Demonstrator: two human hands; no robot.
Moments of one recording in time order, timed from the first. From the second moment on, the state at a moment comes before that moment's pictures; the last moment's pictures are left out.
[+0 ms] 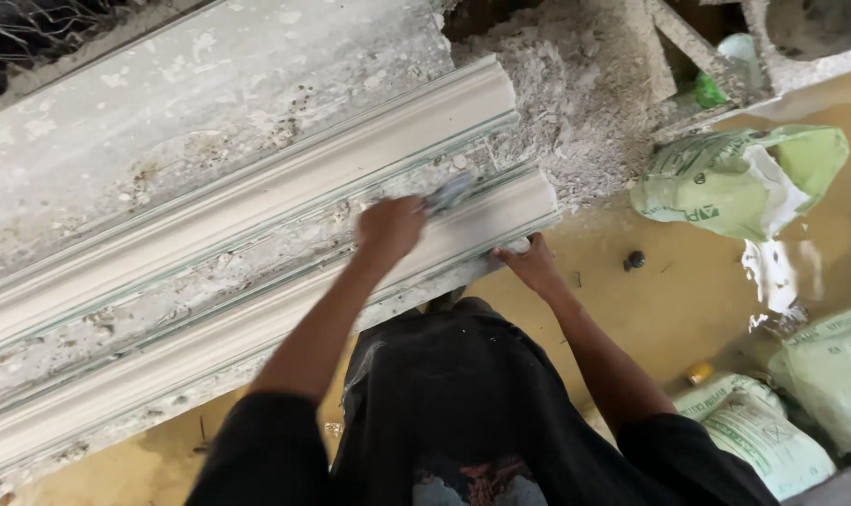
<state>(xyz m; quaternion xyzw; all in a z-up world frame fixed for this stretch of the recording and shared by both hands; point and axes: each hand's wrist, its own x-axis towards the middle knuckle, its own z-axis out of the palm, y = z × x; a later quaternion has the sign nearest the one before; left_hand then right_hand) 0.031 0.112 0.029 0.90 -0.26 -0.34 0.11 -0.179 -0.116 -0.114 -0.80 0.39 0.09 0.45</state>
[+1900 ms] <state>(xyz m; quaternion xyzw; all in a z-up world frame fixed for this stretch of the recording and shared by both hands) -0.375 0.722 0.021 0.68 0.40 0.29 0.54 -0.086 0.531 0.045 -0.79 -0.21 0.10 0.57</state>
